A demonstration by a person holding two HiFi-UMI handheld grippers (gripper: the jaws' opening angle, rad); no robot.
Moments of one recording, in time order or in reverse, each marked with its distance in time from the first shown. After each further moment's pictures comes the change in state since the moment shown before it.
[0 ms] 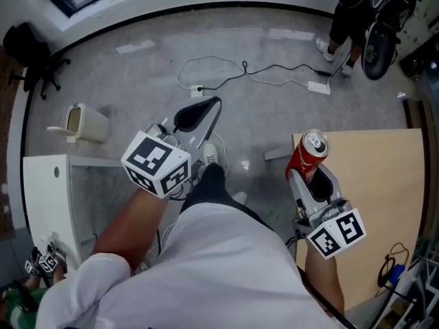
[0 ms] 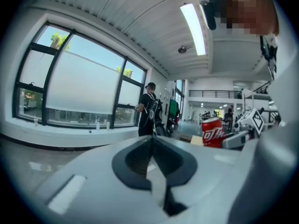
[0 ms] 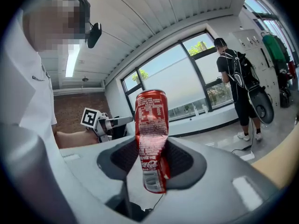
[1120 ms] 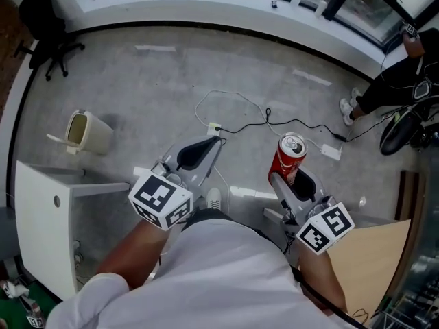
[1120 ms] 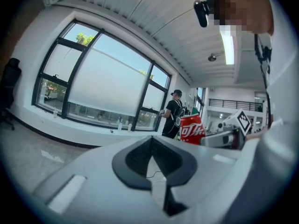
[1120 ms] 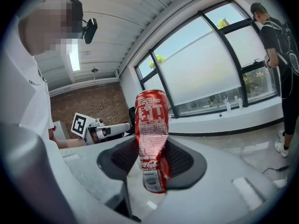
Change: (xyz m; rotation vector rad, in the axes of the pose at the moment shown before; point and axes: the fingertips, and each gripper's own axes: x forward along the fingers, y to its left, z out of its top) left arm 0.000 0.234 0.010 -0.157 -0.063 0.191; right arm 0.315 0.019 0.063 -0.068 0.163 0.270
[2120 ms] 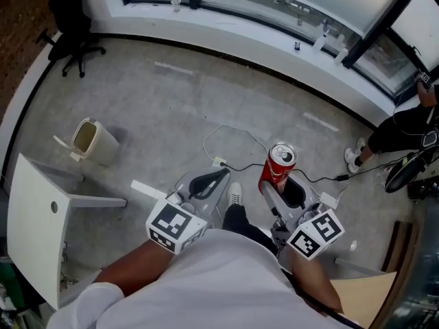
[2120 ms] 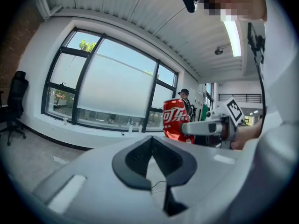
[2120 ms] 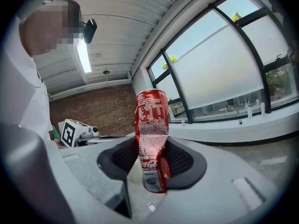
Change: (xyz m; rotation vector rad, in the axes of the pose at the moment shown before) left arm 0.024 0.044 0.008 0.046 0.006 0.115; right arm 0.106 -0.012 0.051 -0.069 -0.025 0.176
